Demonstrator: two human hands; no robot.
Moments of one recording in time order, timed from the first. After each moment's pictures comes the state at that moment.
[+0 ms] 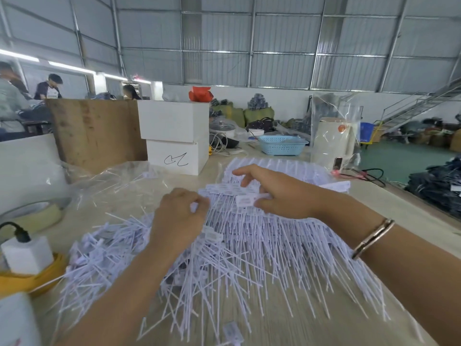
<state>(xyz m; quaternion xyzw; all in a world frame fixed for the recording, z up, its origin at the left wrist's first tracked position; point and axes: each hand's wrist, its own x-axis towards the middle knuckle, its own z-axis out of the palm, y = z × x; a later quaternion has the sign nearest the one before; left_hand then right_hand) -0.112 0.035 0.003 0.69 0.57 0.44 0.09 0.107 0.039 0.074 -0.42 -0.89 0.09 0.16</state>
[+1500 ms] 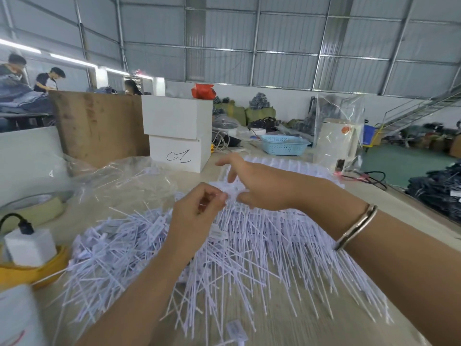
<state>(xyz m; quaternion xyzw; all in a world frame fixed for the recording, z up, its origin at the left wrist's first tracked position) -0.096 0.027 -0.005 0.66 0.37 0.62 0.23 0.056 0.027 0.097 -0.45 -0.89 0.04 0.08</state>
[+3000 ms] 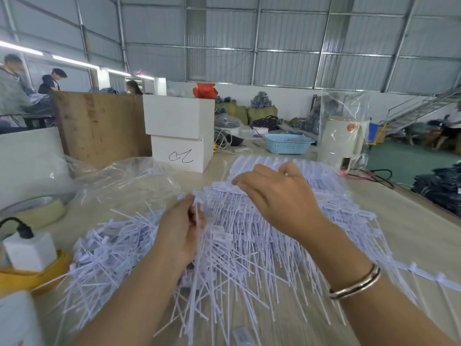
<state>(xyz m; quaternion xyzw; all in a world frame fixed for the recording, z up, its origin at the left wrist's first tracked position) -0.106 0.048 -0.007 0.21 0.32 0.69 0.62 0.062 0.018 0.052 -0.42 -0.82 -0.26 0.29</state>
